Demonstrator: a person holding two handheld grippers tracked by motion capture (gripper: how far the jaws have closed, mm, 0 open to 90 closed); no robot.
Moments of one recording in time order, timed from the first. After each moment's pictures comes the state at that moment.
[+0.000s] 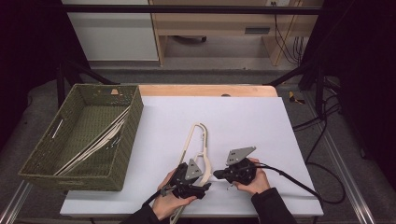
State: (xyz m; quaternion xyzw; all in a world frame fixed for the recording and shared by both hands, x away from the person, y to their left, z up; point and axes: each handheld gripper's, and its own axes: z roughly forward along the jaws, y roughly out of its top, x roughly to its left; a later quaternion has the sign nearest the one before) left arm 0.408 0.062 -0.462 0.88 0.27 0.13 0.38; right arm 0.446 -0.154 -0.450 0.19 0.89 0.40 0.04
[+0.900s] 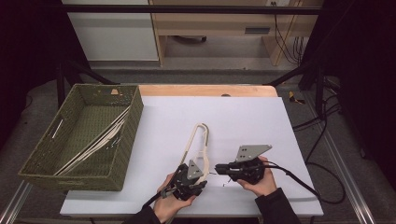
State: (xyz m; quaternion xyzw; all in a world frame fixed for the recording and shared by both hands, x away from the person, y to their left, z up) left arm 0.401 0.063 -0.450 0.88 0.30 0.12 0.35; right arm 0.430 -0.167 -0.410 0.20 0.85 0.49 0.06
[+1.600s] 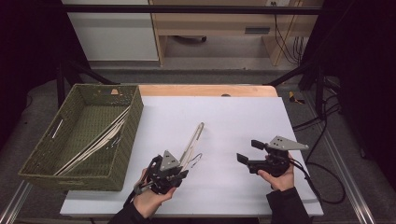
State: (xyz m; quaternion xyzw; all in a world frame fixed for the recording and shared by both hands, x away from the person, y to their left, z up) left arm 0.399 0.115 -0.407 0.84 0.36 0.14 0.38; right arm 0.437 -0.230 -0.409 0.37 0.74 0.54 0.16
